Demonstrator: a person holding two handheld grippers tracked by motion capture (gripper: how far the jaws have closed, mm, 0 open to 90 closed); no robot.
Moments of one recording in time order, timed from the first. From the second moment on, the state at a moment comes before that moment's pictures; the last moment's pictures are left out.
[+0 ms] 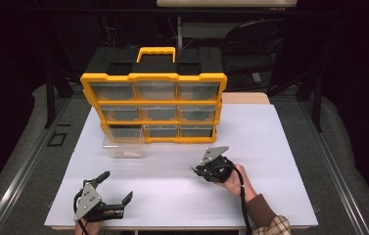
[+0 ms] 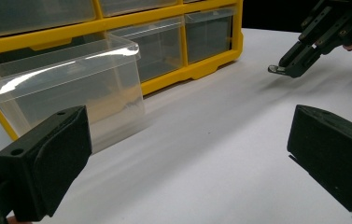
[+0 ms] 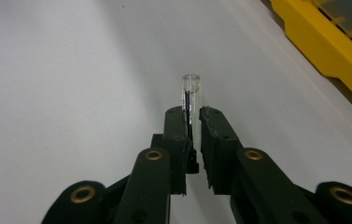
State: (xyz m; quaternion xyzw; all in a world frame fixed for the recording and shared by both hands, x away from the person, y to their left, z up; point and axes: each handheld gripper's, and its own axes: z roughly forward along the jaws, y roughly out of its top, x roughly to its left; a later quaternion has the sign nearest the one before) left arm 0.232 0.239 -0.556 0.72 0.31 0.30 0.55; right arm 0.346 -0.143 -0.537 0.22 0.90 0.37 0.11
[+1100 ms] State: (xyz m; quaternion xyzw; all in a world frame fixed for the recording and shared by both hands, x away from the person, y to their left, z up) left arm 0.233 0.237 -0.557 0.72 0.31 0.30 0.54; right arm 0.336 -0.128 -0.532 0.25 0.86 0.43 0.15
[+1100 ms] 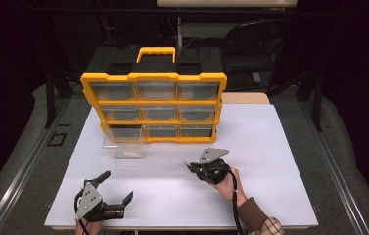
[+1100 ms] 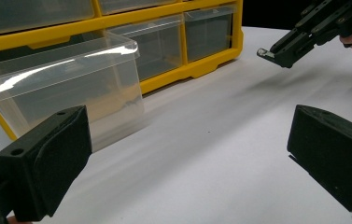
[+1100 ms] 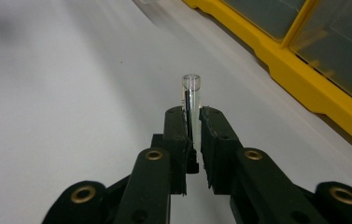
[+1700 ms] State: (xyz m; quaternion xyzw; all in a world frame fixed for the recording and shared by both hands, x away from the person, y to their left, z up) left arm 0.233 0.237 -0.557 0.72 0.31 0.30 0.54; right arm 0.334 -0.124 -0.529 0.26 0.83 0.46 0.16
